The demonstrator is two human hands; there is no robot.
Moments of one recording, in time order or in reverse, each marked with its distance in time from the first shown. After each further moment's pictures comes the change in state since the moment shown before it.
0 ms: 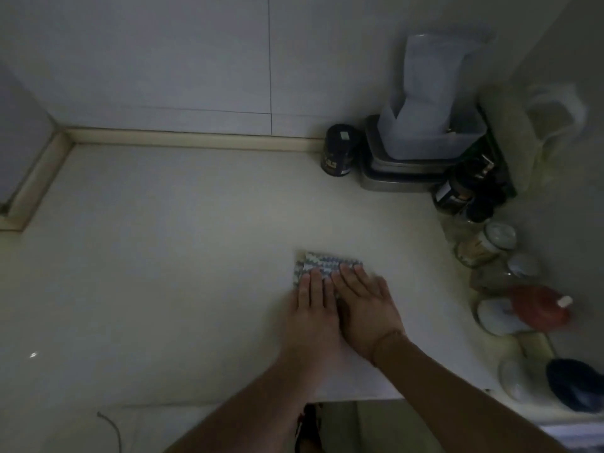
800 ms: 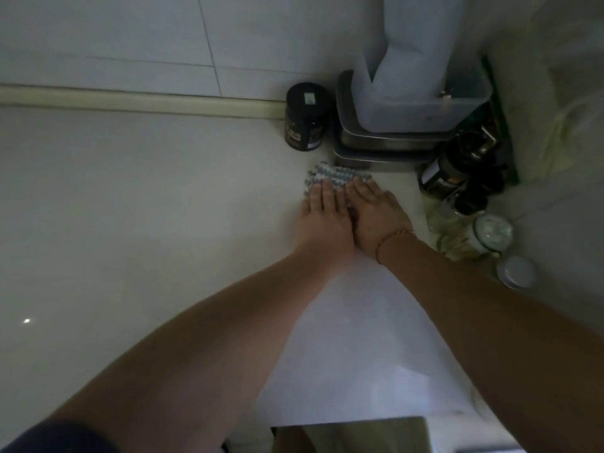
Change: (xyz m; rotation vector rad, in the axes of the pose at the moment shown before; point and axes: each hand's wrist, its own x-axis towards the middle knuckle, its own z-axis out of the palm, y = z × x) left_hand 0.172 0.053 -0.039 0.012 -0.028 -0.031; right_hand 0.138 0.130 -0.029 -0.053 -0.045 0.093
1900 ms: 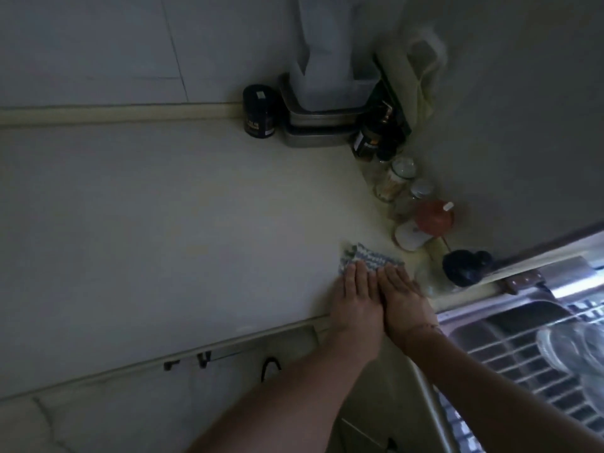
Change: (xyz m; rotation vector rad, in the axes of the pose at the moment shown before) left_hand -0.222 0.094 0.085 0.003 0.073 0.328; right_hand -0.284 -0.010 0.082 0.157 -0.064 0.383
